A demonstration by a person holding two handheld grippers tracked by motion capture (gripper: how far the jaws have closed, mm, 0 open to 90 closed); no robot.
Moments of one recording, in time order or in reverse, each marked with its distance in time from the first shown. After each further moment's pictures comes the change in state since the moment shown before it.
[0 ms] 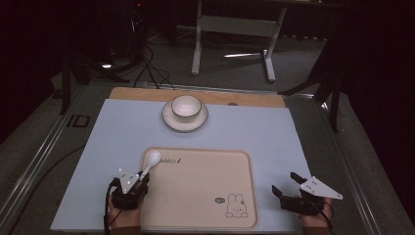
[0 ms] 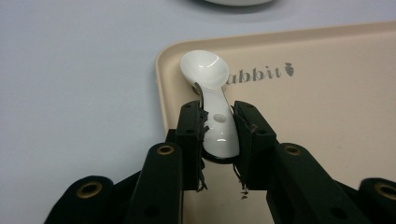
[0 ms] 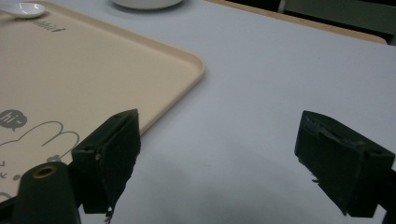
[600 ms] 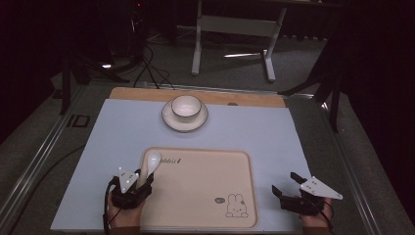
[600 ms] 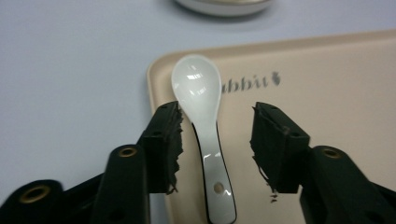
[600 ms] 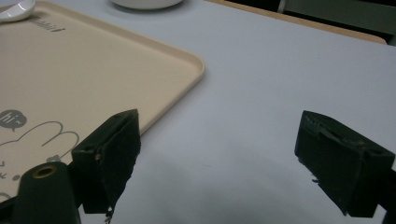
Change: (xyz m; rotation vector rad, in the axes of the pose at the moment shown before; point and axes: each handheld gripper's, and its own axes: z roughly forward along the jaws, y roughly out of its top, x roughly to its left) left arm 0.001 0.011 -0.006 -0.035 -0.041 0.006; right arm 0.000 0.000 0.000 -0.001 -0.001 -0.001
